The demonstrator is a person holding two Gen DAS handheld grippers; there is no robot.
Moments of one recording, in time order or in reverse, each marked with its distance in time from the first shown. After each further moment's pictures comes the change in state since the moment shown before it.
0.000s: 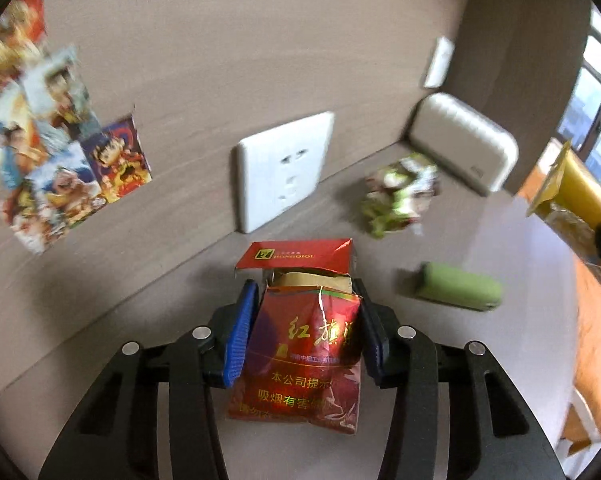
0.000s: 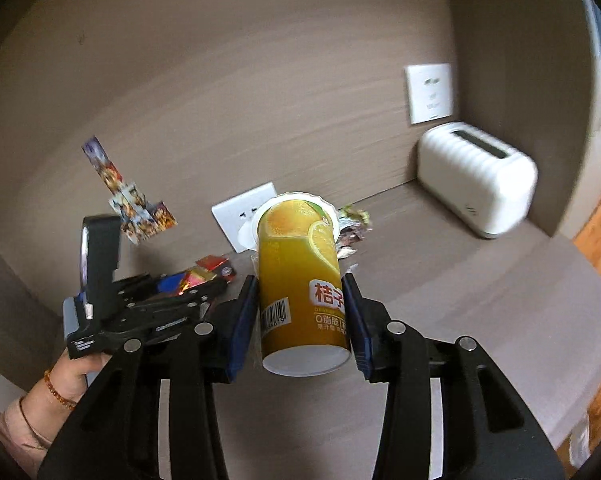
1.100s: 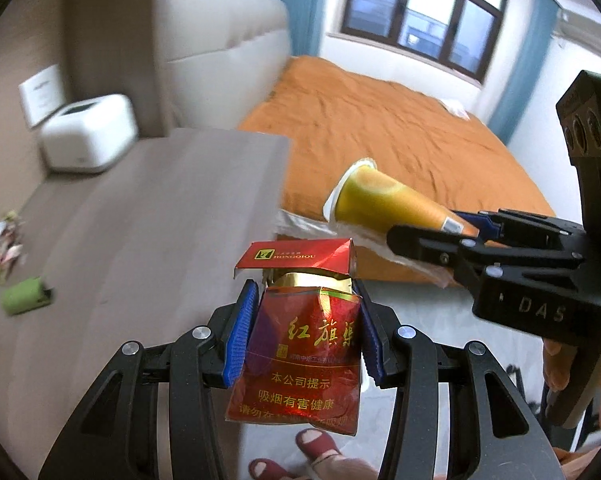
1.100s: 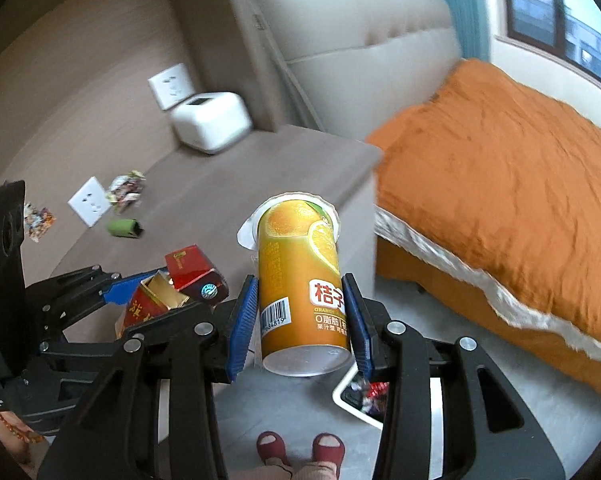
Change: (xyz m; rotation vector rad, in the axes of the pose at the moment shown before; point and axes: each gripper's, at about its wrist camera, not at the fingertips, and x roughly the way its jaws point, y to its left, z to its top) left arm -0.061 -0.354 -0.115 0.553 0.103 -0.469; right arm -0.186 -0.164 -0.165 0.346 0.013 -0.411
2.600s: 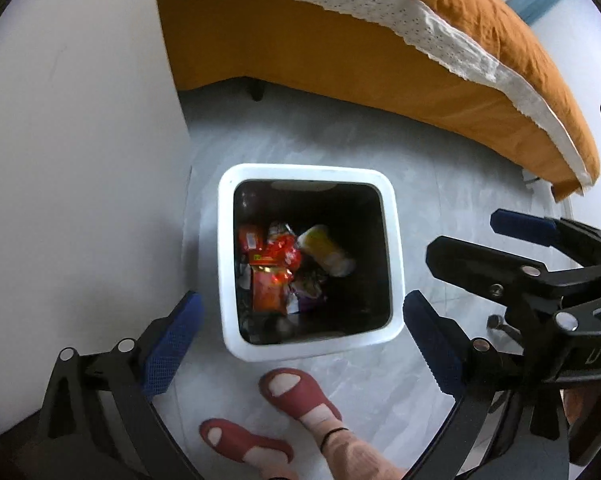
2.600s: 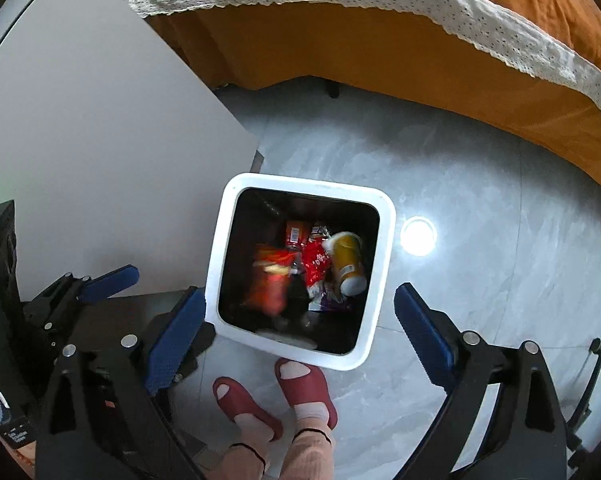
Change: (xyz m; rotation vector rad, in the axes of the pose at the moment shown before) left arm 0.420 -0.030 -0.201 -0.009 0.522 -0.129; right arm 0.290 -0.212 -0.258 0.417 0.455 -0.206
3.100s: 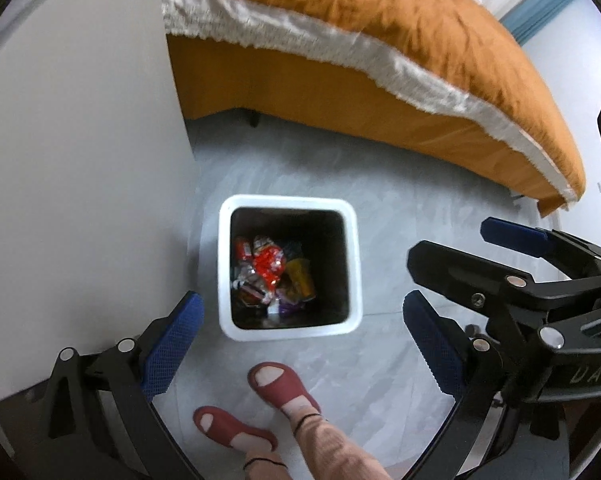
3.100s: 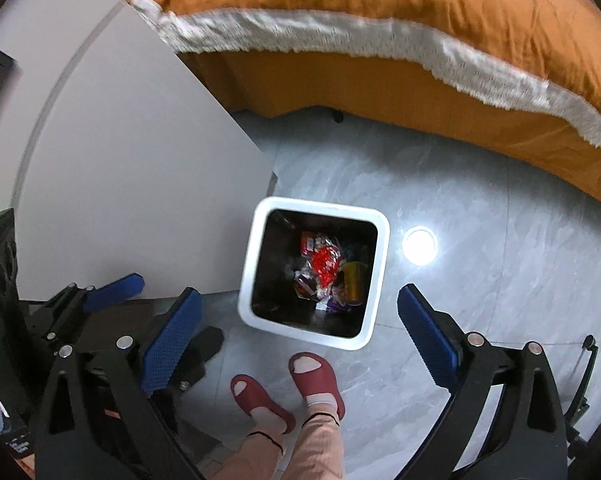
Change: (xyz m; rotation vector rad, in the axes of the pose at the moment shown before) left arm -0.106 -0.031 0.009 -0.015 -0.058 -0.016; right arm -0.091 0.025 0.004 0.002 -0.061 0.014
